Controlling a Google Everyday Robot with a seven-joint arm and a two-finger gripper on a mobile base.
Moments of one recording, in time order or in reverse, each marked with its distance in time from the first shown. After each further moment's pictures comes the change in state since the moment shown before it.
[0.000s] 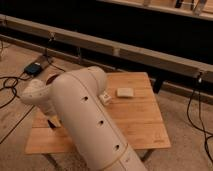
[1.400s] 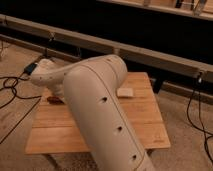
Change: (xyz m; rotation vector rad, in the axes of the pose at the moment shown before) arm 0.116 -0.090 -0.076 0.162 0.014 0.462
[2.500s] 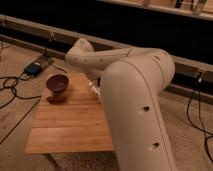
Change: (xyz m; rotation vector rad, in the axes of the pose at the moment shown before) arm 0.131 -0.135 0.000 0.043 0.017 0.724
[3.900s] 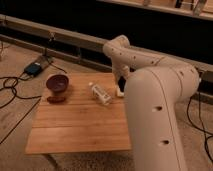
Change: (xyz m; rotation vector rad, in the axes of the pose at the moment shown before) arm 0.020 -0.103 0.085 -0.186 0.132 0.383
